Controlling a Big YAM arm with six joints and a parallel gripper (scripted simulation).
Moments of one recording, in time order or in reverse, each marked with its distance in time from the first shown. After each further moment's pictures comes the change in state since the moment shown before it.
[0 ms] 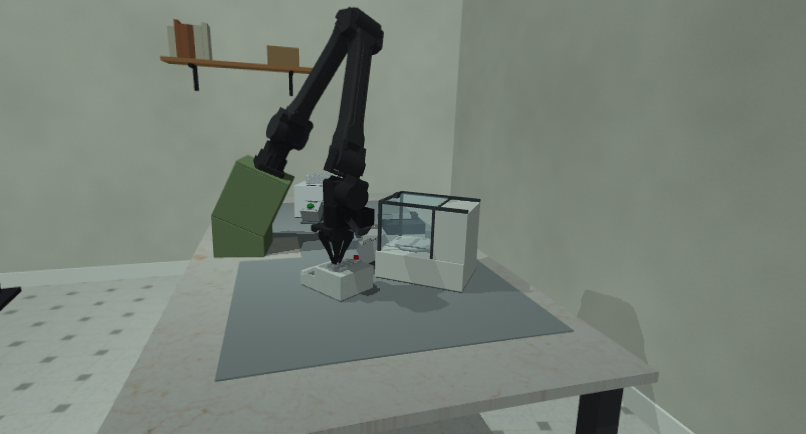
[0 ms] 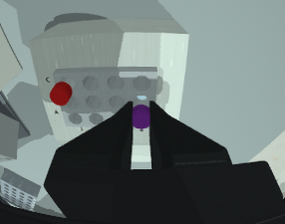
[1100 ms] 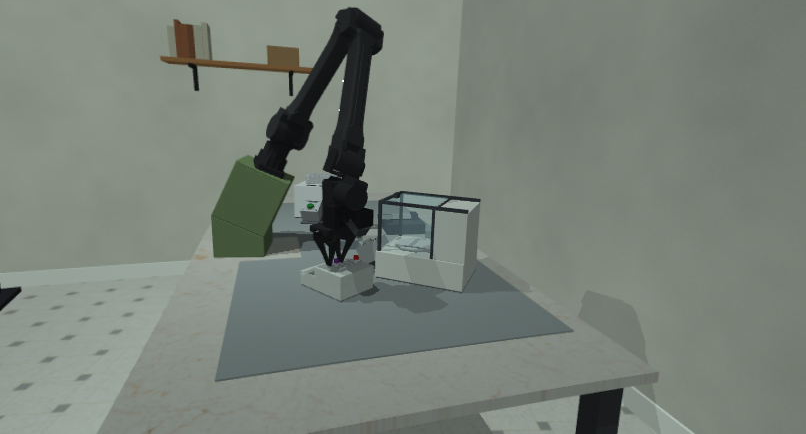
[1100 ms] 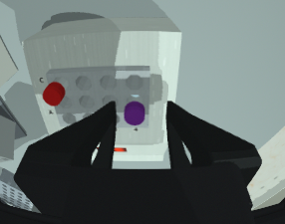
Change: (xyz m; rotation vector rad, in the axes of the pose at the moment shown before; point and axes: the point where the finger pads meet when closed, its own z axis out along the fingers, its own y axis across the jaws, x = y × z) arm 0.001 -0.004 0.001 0.012 0.006 0.004
